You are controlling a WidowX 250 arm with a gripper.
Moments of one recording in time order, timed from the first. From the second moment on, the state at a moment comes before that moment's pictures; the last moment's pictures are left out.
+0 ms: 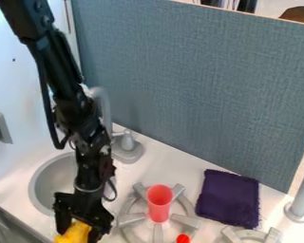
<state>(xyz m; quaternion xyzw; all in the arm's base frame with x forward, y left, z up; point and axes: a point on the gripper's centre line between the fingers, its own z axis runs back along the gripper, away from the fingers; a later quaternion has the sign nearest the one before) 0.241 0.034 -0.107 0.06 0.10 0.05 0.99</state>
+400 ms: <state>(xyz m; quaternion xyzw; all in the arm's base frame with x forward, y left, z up) 0.235 0.027 -0.087 0.05 0.07 0.03 1.00</state>
